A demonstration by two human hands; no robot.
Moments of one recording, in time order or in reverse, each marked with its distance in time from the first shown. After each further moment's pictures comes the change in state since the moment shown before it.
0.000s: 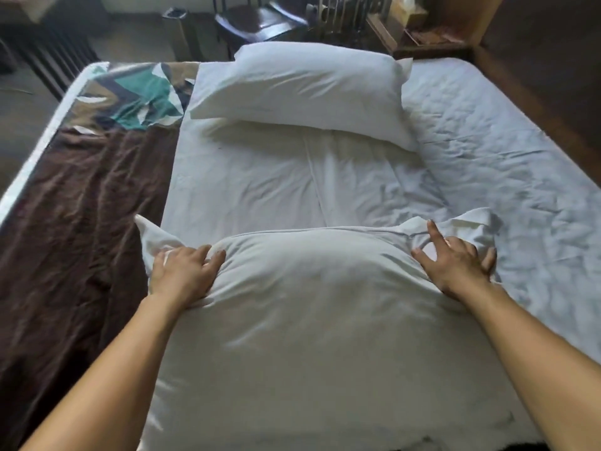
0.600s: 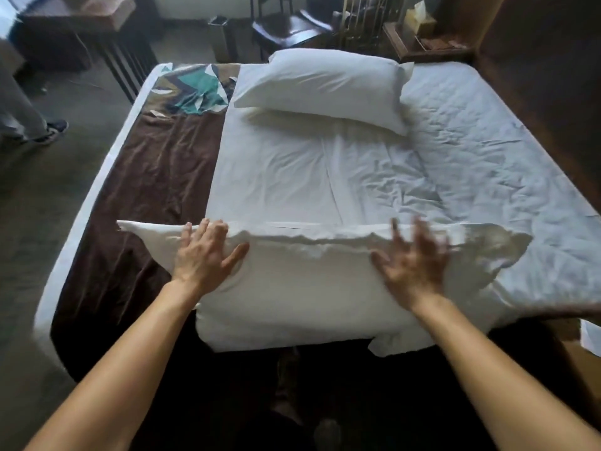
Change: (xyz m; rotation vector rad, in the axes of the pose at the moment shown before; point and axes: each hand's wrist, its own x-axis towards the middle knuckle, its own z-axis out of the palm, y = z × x) left_hand -0.285 -0.012 -0.067 -0.086 0.245 0.137; right_hand -0.300 0.030 -0.038 0.102 0.354 -0.343
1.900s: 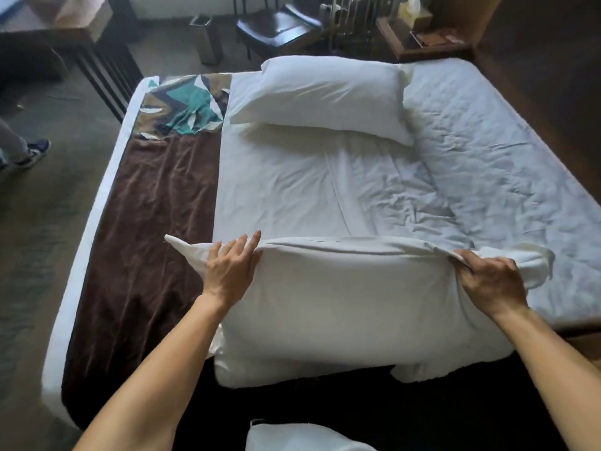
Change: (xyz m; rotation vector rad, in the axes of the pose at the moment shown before) left_hand 0.118 -0.020 0.002 0.018 0.074 0.186; right_hand 0.091 0.062 -0.024 -0.090 0.165 -0.028
